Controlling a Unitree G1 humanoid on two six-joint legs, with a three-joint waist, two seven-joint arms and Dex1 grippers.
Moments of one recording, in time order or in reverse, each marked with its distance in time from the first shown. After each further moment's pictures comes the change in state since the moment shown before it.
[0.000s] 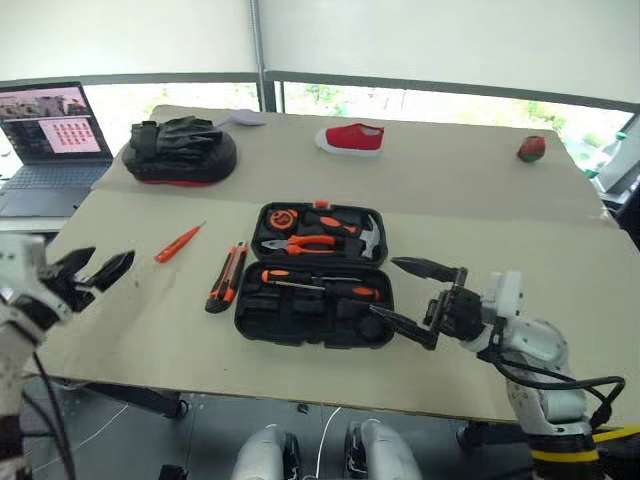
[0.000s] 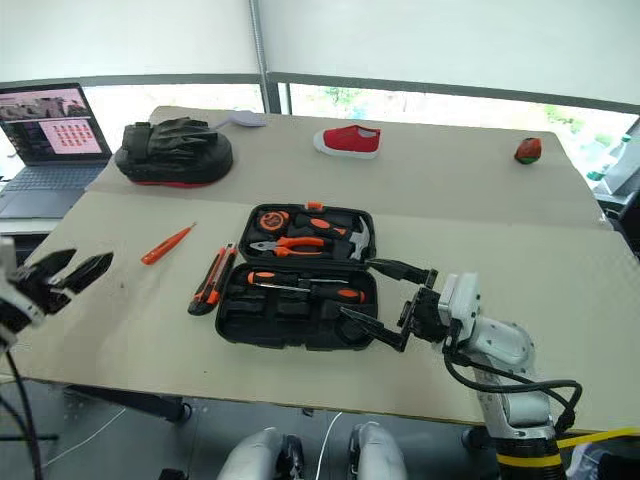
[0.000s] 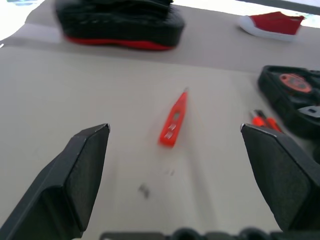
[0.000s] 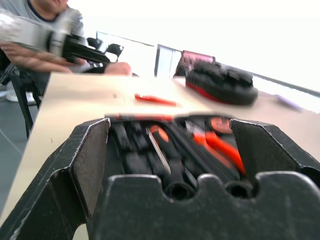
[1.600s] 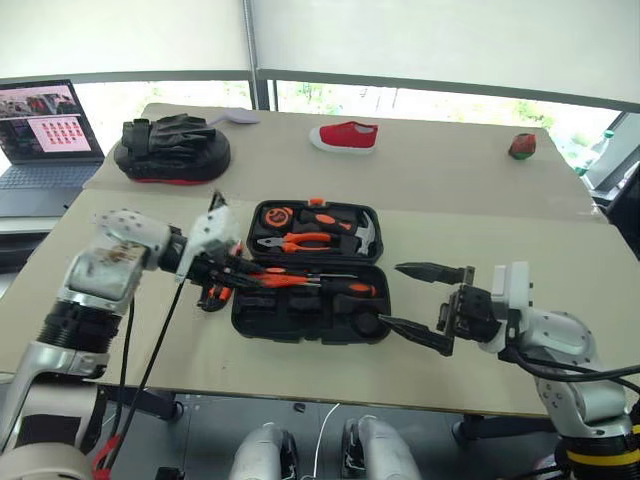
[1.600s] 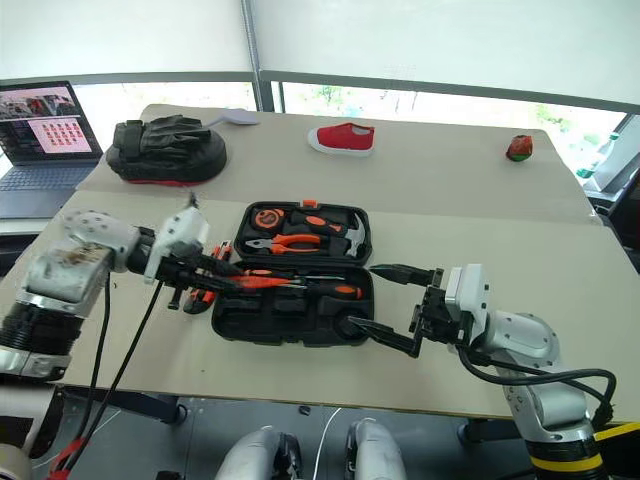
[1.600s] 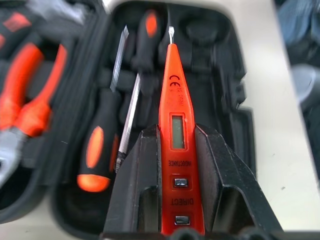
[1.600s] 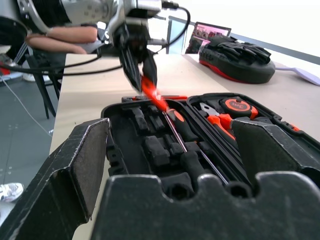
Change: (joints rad) left arm -0.428 -0.050 -0.691 -0.150 0.390 -0.063 -0.765; right arm 0.019 -0.156 0.007 -0.089 0.093 0.151 -0.008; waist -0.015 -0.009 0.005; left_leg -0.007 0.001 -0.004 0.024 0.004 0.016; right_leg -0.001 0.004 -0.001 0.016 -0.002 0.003
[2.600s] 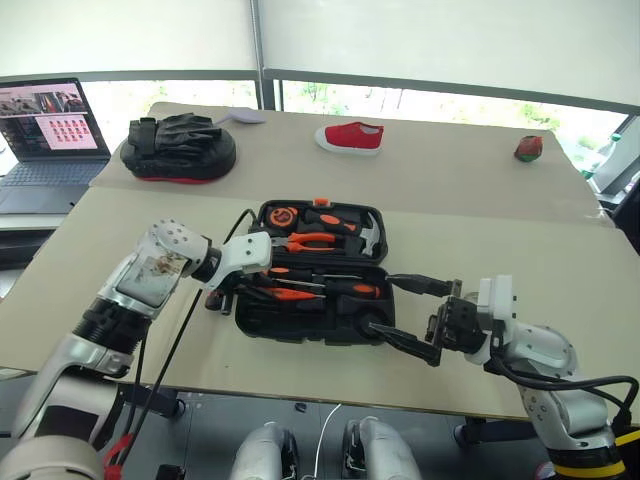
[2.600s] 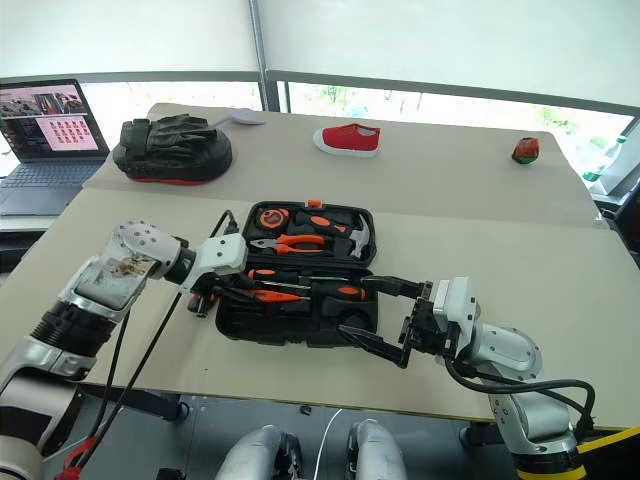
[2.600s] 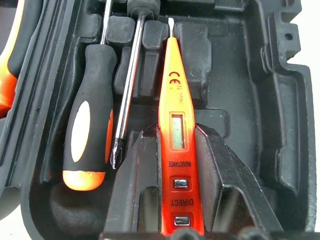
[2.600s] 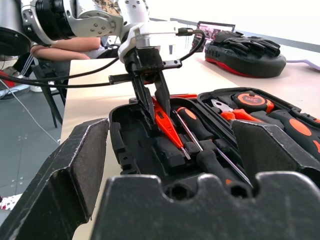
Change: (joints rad) left arm -0.046 -0.023 -0.151 0.040 0.159 -0.084 0.042; right arm 0.050 0.042 0.020 -0.008 -0.021 -0.009 -0.001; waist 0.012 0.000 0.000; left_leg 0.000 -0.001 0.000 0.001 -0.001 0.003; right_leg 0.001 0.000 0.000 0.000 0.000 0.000
